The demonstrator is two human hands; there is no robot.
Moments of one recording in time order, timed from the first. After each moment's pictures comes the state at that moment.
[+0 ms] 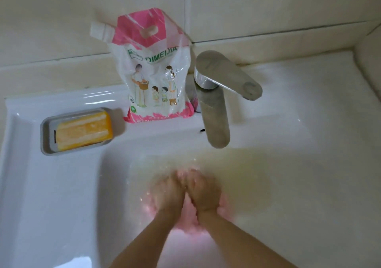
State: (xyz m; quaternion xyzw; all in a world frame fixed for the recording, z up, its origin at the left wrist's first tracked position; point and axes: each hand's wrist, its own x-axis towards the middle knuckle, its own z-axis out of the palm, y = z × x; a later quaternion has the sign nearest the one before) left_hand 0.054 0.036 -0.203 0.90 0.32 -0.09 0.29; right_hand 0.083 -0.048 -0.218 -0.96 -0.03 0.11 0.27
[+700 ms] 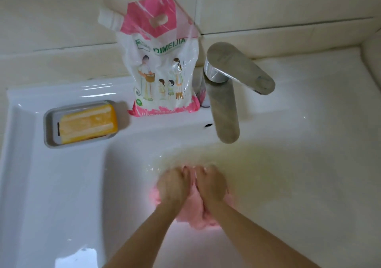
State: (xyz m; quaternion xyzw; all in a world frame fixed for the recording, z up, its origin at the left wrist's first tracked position) left_hand 0.056 0.040 -0.203 0.91 0.28 -0.13 0.26; right_hand 0.089 -0.053 -0.214 -0.94 0.04 0.12 0.31
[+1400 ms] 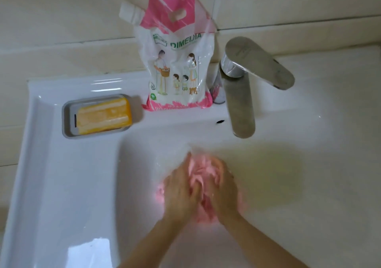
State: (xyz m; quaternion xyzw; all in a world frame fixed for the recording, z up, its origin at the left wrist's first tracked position) left_hand 0.020 0.045 -0.195 0.92 0.20 0.00 0.34; right_hand 0.066 -0.056 -0.201 -0.90 0.01 0.11 0.42
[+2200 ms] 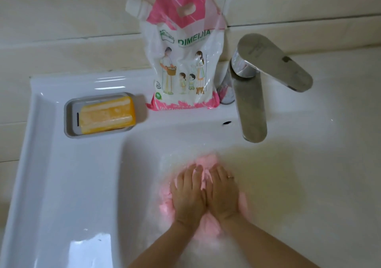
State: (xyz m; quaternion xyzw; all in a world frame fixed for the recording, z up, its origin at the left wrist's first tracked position) left_hand 0.016 0.029 -0.249 0.97 0.16 0.07 0.19; right_hand 0.065 -0.060 -0.250 -0.96 -0.21 -0.04 0.17
